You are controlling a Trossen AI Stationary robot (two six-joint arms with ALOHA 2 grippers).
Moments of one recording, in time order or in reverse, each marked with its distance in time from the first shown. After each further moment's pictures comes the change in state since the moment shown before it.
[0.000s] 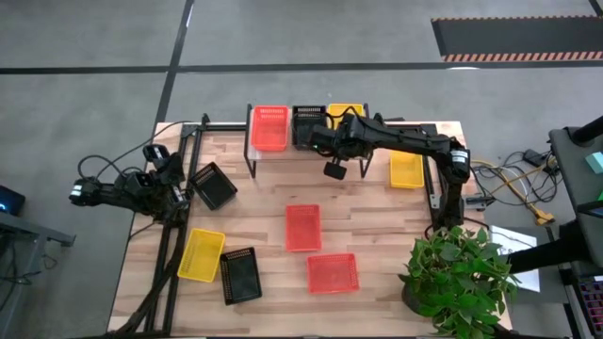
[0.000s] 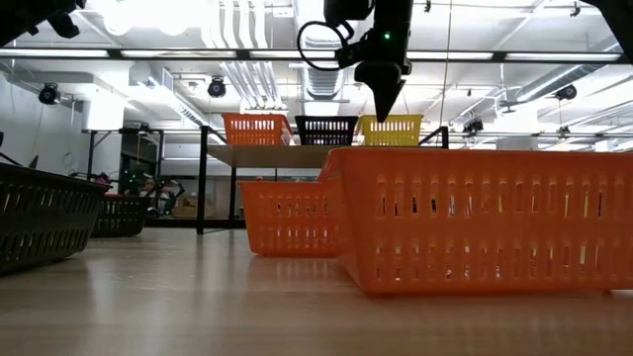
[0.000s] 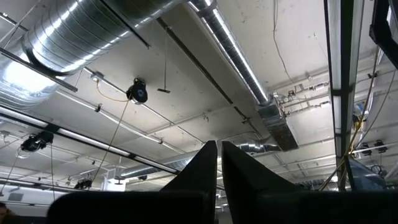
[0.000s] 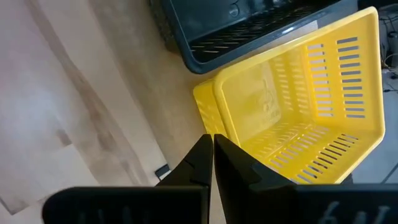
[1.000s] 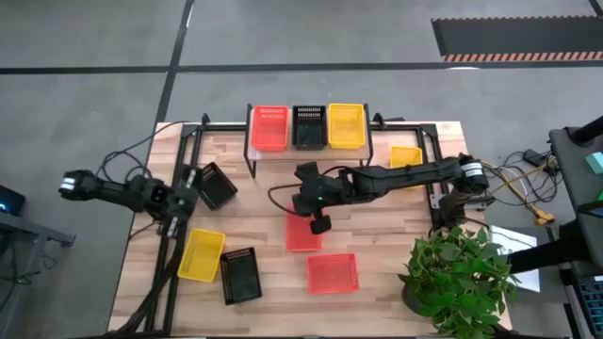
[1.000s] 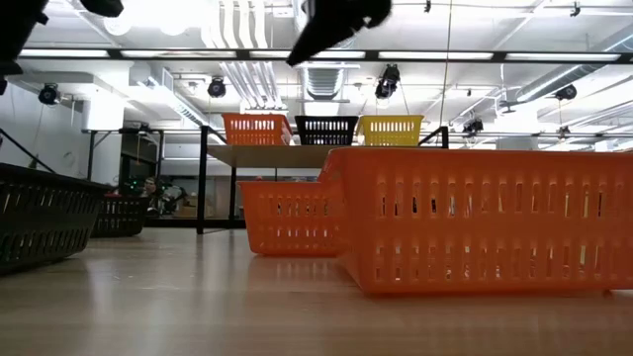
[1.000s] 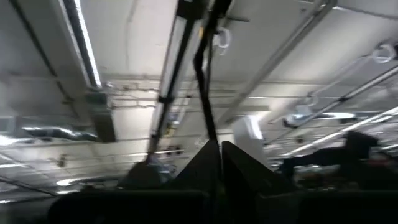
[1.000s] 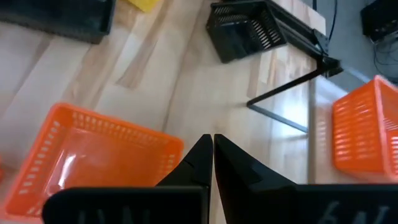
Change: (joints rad) left arm 0.000 0.240 0.007 -0.013 0.602 -0.605; right arm 0.328 -0.108 -0.257 0.724 -0.269 -0.472
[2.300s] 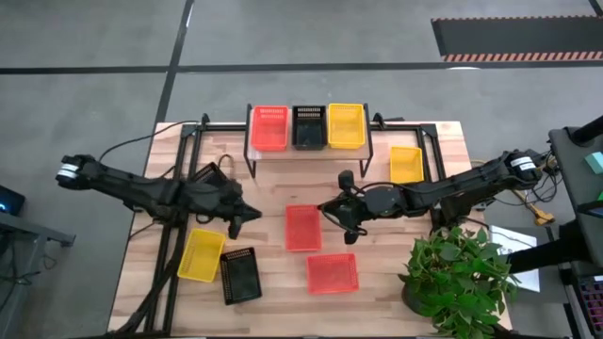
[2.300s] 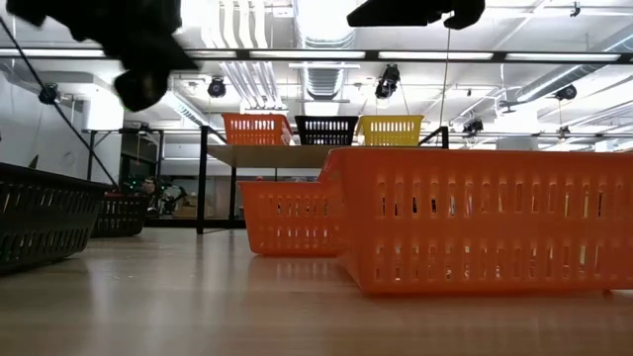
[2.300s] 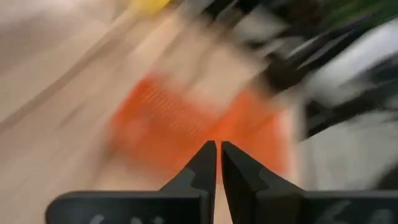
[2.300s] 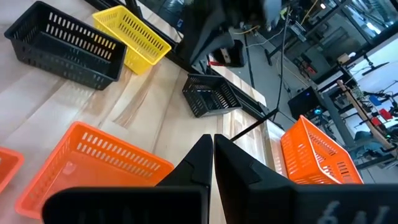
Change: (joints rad) left arm -0.026 0.452 0.547 -1.342 -0.365 -0.739; right arm 0.121 -0.444 -0.685 0.672 0.105 -0.144
